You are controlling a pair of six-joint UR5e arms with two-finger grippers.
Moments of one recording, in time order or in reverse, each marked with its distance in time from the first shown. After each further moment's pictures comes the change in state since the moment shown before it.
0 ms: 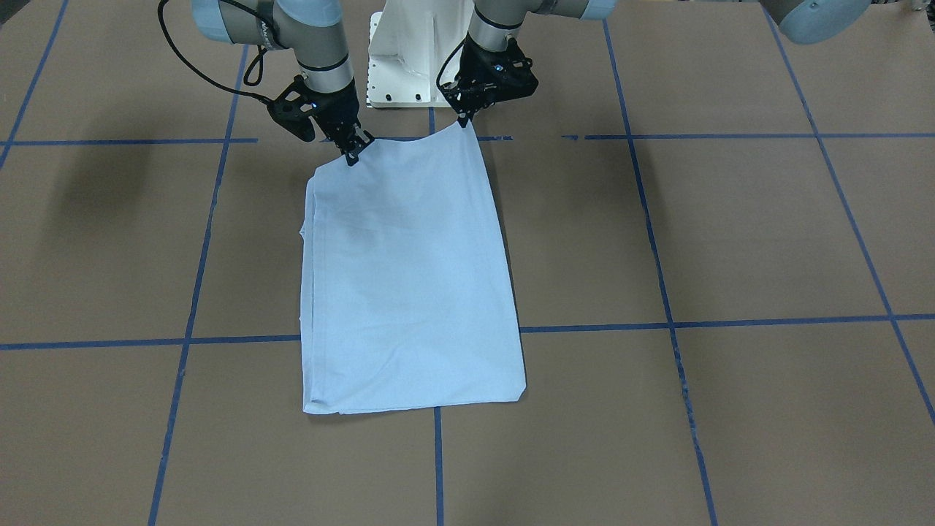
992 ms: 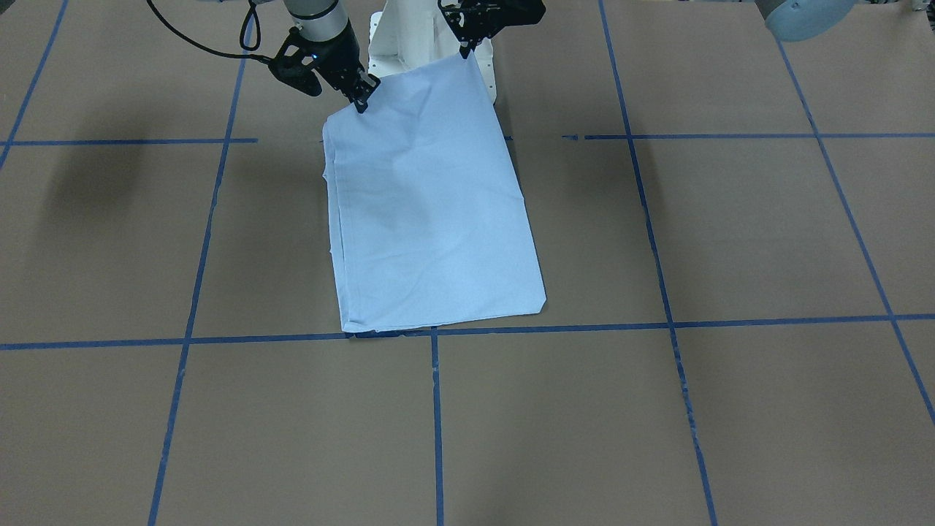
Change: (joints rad) left arm 0.060 0.006 -0.207 0.177 0.000 -0.001; right arm -0.011 -0.035 0.121 -0.008 0.105 -0.068
